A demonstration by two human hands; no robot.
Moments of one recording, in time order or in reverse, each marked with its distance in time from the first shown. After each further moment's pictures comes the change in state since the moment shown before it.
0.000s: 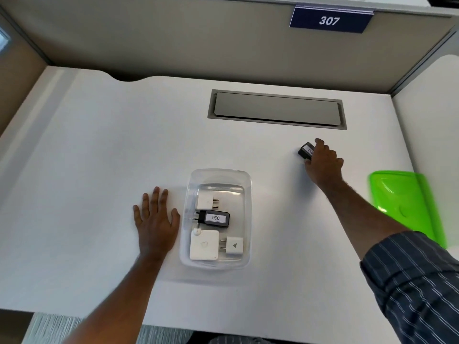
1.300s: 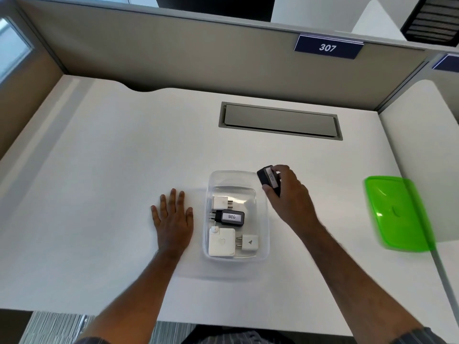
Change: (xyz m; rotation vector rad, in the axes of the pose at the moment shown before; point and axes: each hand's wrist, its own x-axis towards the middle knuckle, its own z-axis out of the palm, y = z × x) left_hand -0.001 -0.002 -0.011 -0.087 -0.077 0.034; right_hand -0.170 -0.117 -0.041 0.451 0.095 -0.288
